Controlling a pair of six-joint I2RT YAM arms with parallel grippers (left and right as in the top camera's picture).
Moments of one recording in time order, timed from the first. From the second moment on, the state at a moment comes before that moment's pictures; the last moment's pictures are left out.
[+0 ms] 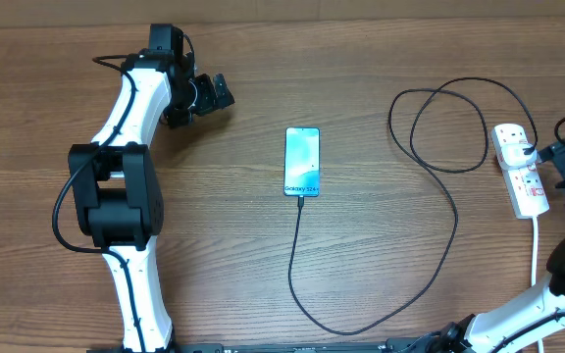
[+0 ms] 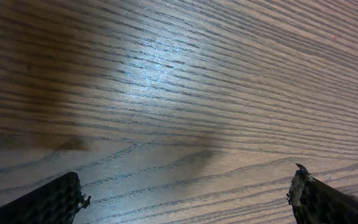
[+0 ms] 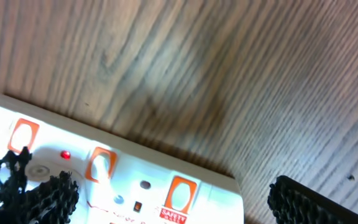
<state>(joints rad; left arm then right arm) -0.04 2.29 1.88 -0.85 0.26 -0.37 -0.68 1.97 1.47 -0.86 0.00 0.46</state>
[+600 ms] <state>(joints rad) -0.04 2.29 1.88 -0.85 0.26 -0.37 -0.68 1.97 1.40 -0.79 -0.02 0.46</state>
